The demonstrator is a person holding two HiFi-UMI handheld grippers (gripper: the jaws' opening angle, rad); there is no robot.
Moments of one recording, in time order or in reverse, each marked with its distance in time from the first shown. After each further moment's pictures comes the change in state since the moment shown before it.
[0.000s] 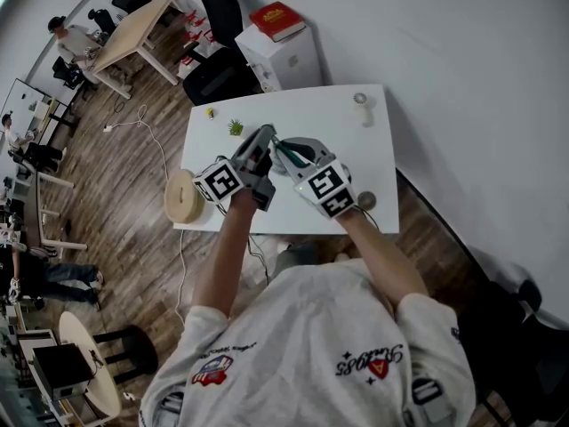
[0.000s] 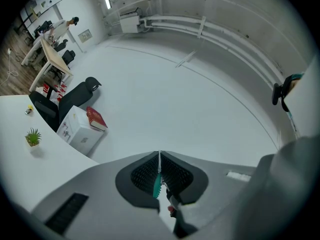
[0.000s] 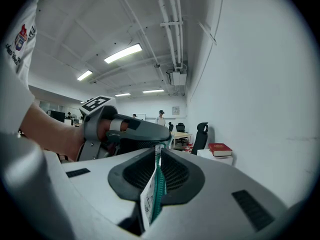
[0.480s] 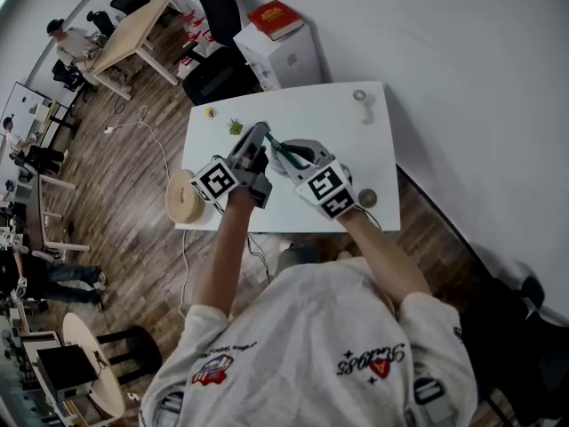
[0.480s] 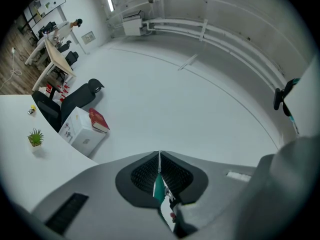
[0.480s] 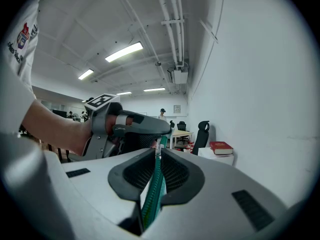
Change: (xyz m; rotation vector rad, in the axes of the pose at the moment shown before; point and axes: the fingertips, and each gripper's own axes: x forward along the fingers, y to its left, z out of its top) left arm -0.002 0.001 0.006 -0.026 -0.034 0.003; right arm -0.008 0.004 -0.007 -0.003 0.016 0.015
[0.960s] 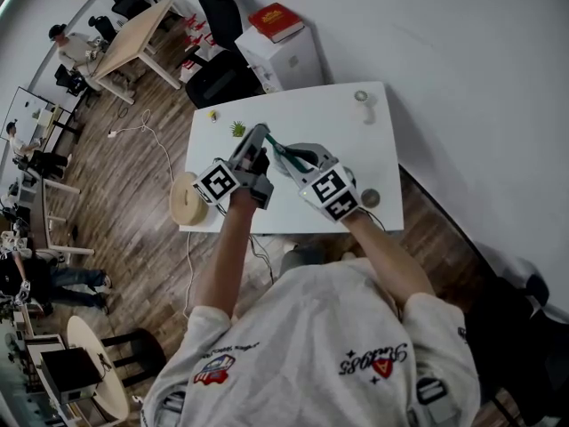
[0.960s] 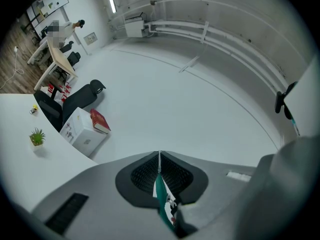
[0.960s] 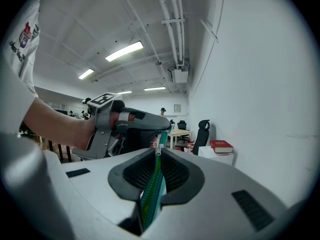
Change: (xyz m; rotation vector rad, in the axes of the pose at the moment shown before) left arm -0.003 -0.001 0.003 -0.014 -0.020 0.004; right arm -0.008 0.004 -0.006 0.000 0.014 0.005
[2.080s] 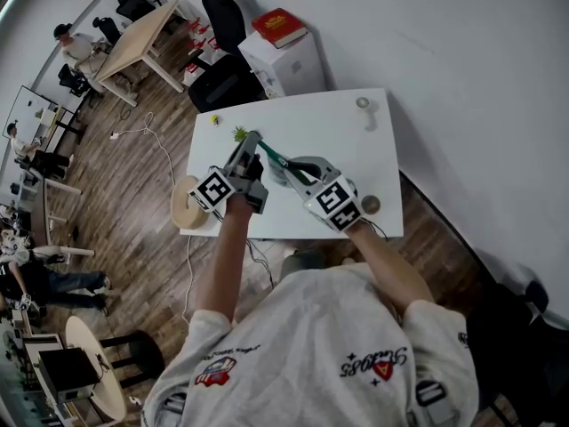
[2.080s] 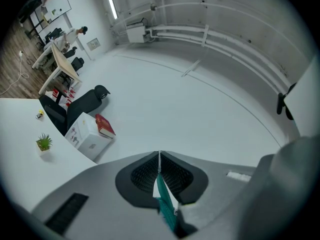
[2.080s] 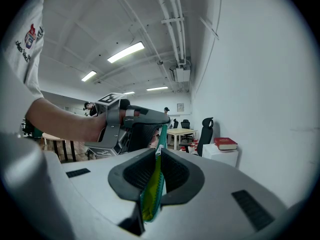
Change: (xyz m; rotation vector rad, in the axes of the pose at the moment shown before) left arm -0.011 0.014 0.015 0.016 -0.047 0.014; right arm -0.002 0.009 -0.018 0.017 0.000 0.045
